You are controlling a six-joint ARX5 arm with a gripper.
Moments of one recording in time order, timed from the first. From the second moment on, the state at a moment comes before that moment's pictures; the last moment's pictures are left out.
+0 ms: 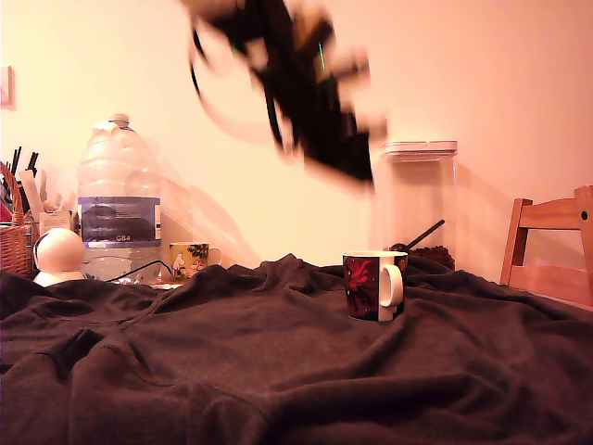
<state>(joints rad) -0.64 2.23 2.17 -0.55 0.18 0.26</state>
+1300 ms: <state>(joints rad) -0.44 1.38 1.04 0.08 0.16 0.09</state>
